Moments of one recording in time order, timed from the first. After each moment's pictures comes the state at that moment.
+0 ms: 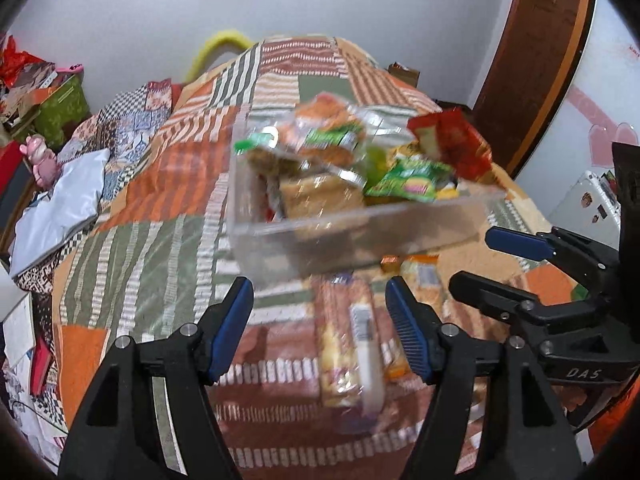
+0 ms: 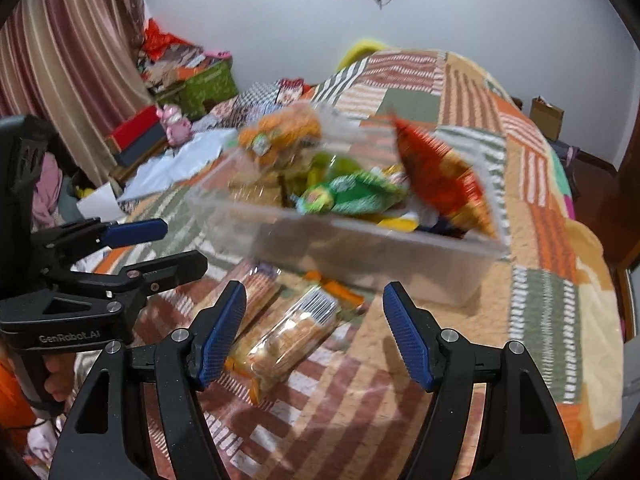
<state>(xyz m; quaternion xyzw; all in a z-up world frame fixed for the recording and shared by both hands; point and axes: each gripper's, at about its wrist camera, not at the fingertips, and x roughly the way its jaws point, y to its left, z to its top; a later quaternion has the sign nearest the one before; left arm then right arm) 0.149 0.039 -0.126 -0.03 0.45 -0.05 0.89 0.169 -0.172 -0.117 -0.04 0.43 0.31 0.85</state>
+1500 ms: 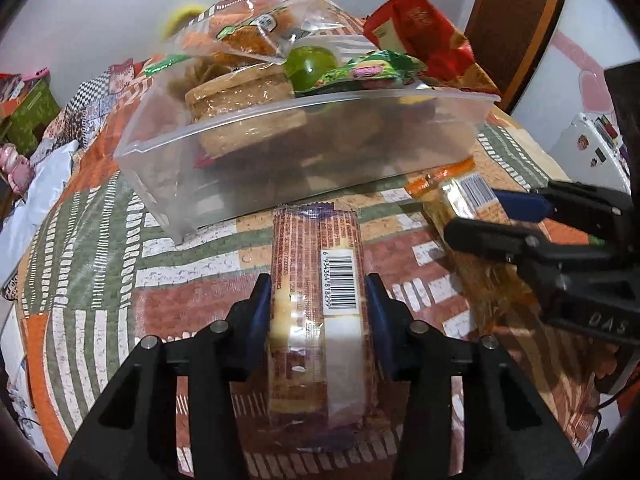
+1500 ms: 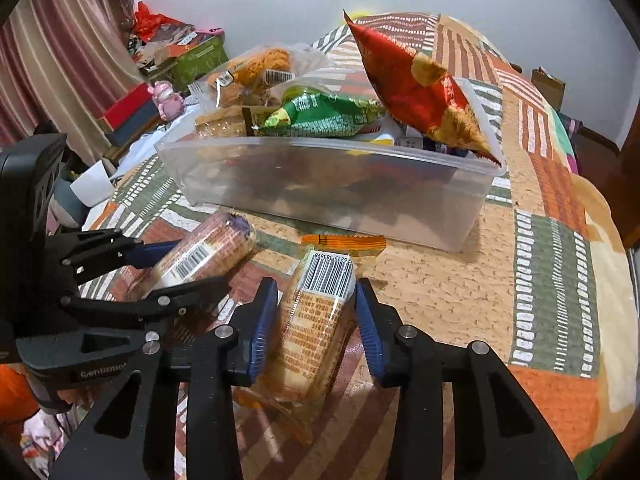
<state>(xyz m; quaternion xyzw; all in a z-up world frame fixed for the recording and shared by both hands) 0.147 -0.008 -0.182 0.02 0.50 -0.09 0.86 0.173 -0.186 -0.144 -0.04 0.46 0.31 0.83</state>
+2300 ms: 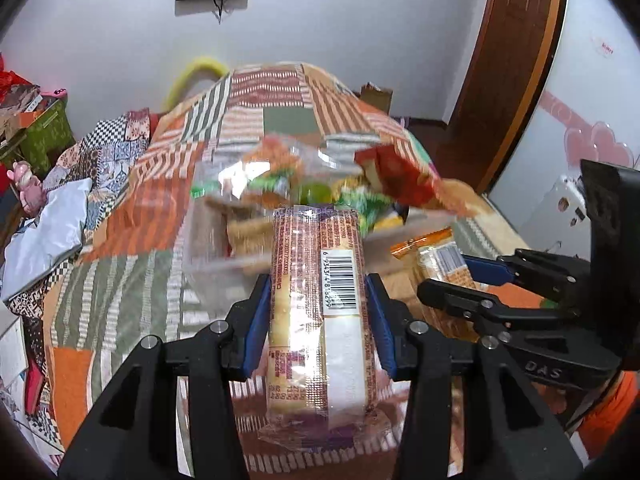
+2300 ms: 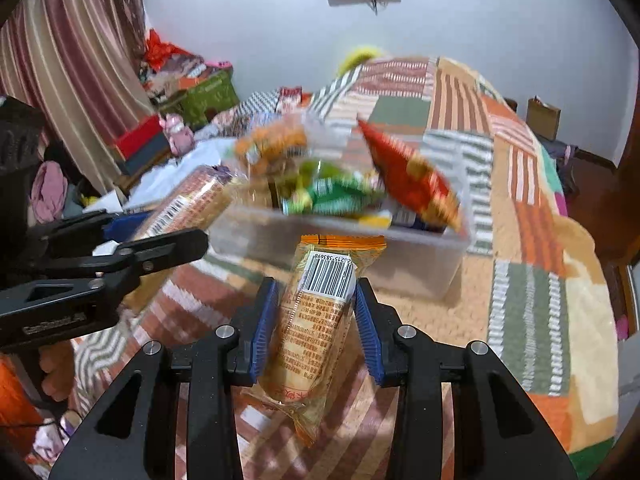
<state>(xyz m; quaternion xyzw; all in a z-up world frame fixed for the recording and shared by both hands) 0.148 0.004 -0.090 -0.03 0.40 -0.09 0.91 0.171 -0.199 -0.098 -0.01 0.40 0.31 0.86</state>
